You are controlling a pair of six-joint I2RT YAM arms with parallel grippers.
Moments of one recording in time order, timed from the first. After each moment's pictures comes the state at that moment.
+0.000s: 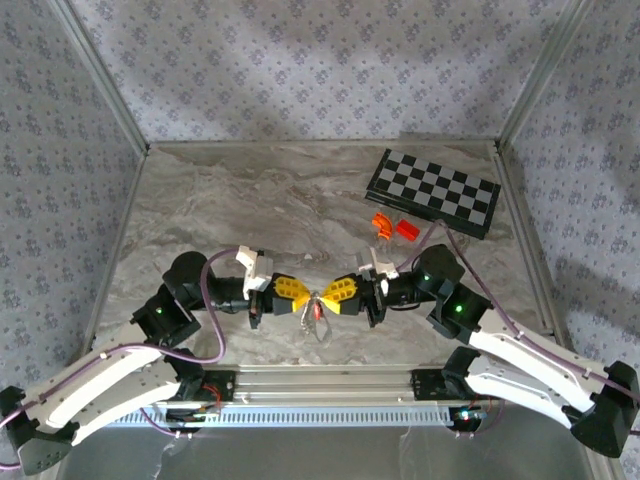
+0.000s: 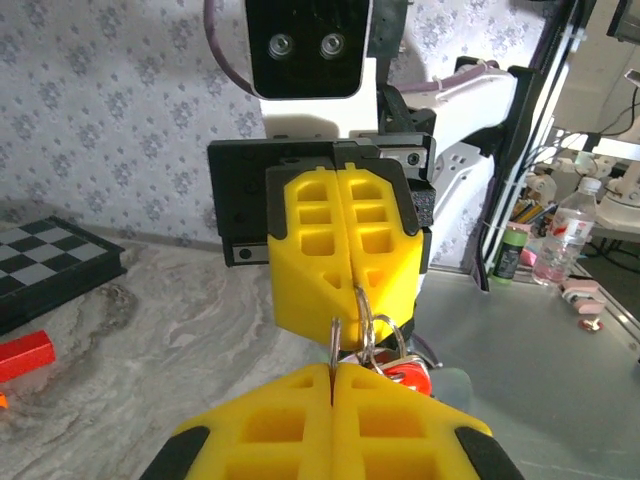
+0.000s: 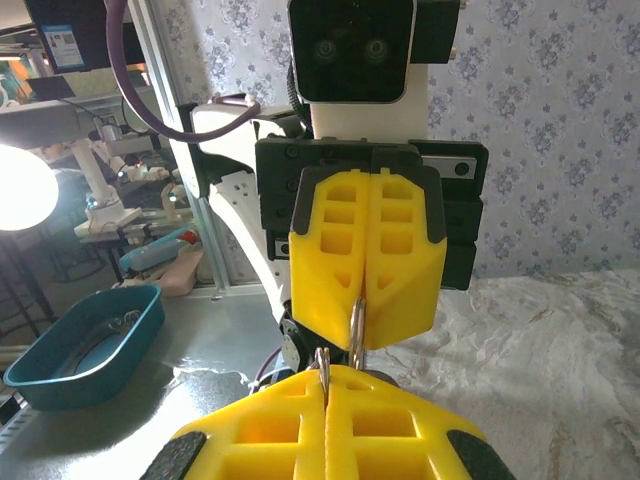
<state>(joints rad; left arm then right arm) -0.88 0.68 0.65 0.04 0.69 -0.16 0.87 0.81 0.63 0.27 -0.82 0.17</state>
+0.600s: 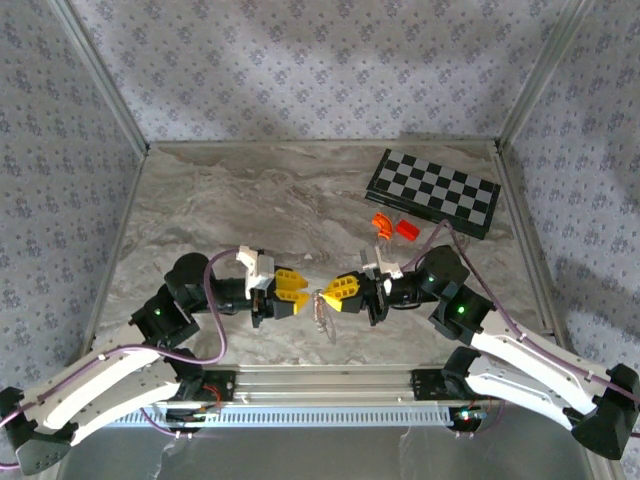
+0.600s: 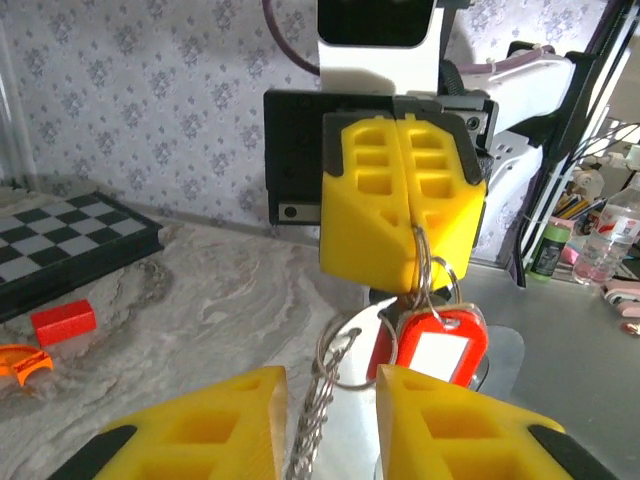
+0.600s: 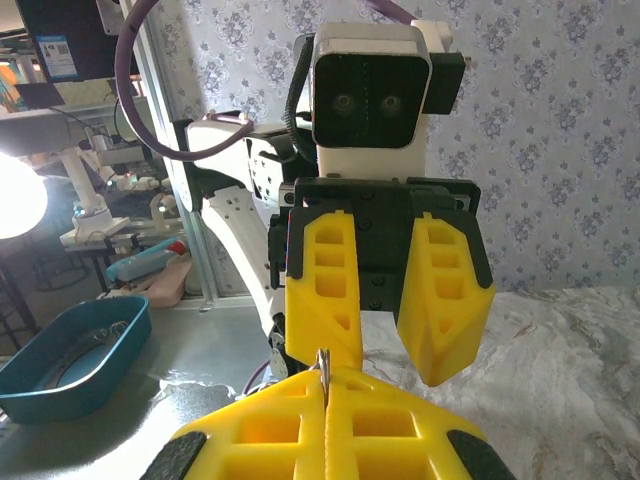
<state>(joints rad) -0.89 0.66 0.65 -0.03 0.60 -0.13 0.87 0.80 0.63 0.29 -0.80 0.17</state>
